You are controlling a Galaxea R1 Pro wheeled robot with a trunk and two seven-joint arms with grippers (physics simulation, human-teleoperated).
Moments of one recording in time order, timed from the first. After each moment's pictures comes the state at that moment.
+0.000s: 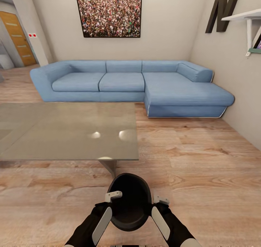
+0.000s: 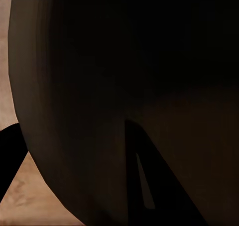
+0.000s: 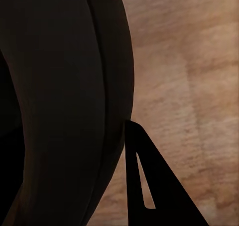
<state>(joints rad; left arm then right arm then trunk) -0.43 -0.17 -0.26 -0.80 0.47 0.52 0.39 -0.48 0.16 0.22 -0.65 -0.51 0.43 -0.38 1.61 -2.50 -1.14</state>
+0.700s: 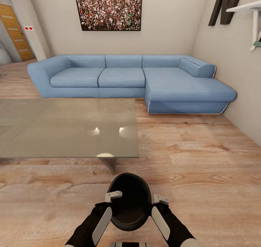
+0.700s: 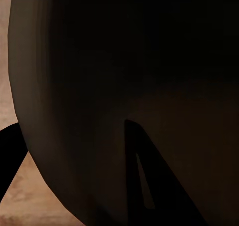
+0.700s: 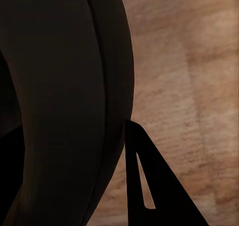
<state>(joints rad) -0.43 -0.17 -0.26 -0.80 0.47 0.52 0.39 -0.48 0.16 0.22 -0.65 -0.51 0.43 -0.38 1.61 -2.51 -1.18</state>
